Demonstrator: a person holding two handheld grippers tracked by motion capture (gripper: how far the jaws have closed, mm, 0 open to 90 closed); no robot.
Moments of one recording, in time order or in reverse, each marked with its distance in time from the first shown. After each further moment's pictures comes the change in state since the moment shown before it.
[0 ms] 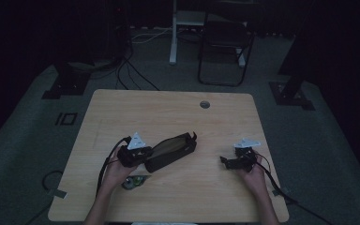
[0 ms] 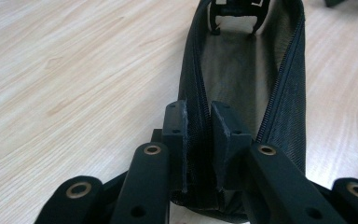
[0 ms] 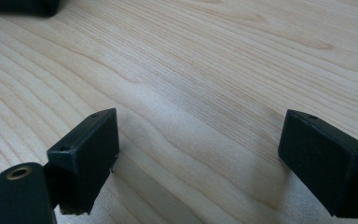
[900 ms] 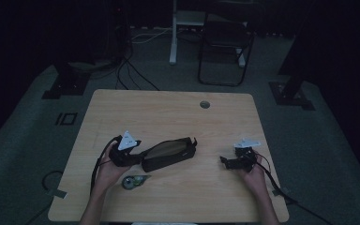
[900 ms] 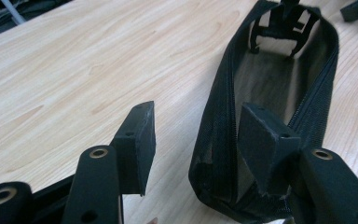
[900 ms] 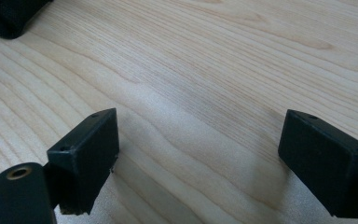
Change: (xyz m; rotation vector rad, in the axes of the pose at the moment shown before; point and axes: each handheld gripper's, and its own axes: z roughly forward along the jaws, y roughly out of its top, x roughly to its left) left arm 0.010 -0.006 -0.024 -0.064 0.085 -0.020; right arm 0.000 0.000 0.000 0.000 0.000 0.000
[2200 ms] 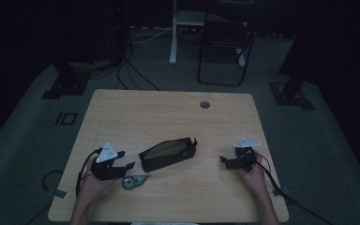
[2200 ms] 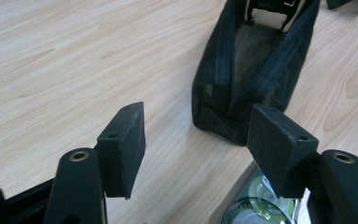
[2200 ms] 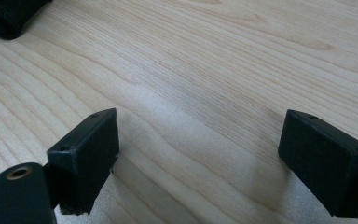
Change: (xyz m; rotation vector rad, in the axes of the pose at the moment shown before) left arm 0.005 -0.050 -0.040 -0.007 -0.031 -0.086; right arm -0.001 0.000 0.000 0.000 -0.001 0.001
